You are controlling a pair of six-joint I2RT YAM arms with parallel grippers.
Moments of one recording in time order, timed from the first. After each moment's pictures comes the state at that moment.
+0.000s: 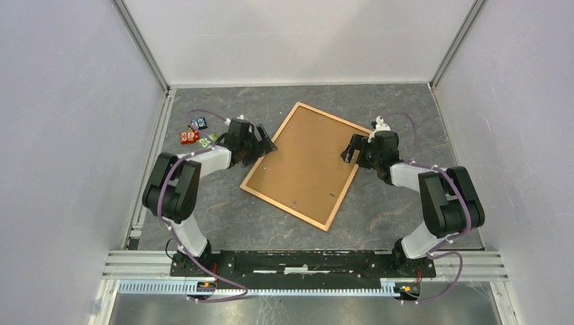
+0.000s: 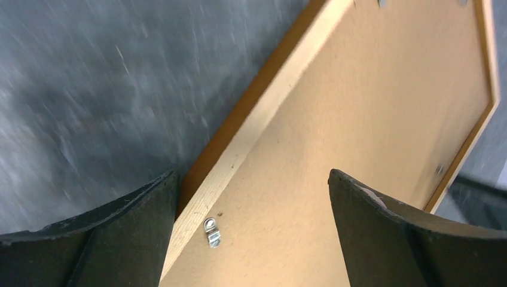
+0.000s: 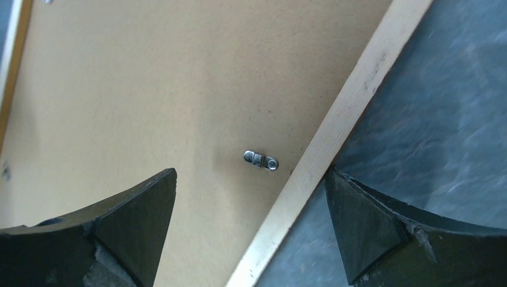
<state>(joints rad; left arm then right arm) -0.30 1.80 1.01 0.00 0.15 -0.77 0.20 1.57 0.62 0.30 -0.17 0.47</state>
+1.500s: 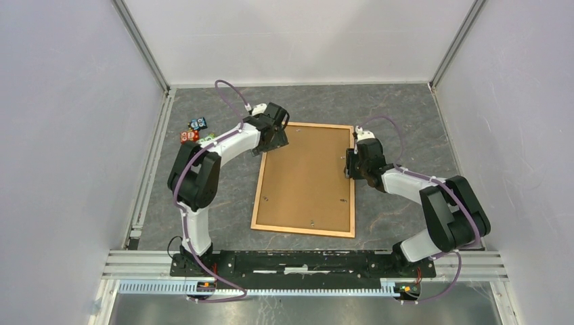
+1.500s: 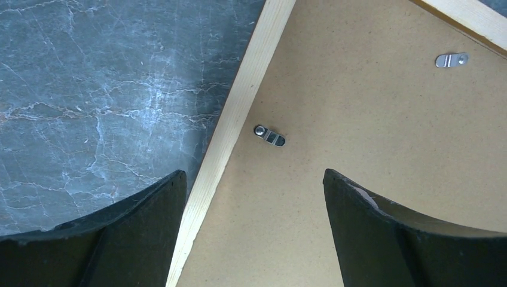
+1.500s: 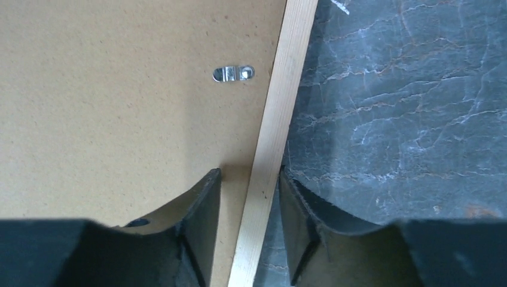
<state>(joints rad) -0.54 1.95 1.43 -0.56 -0.36 -0.80 0.36 1.50 0.64 0.05 0.07 0.28</state>
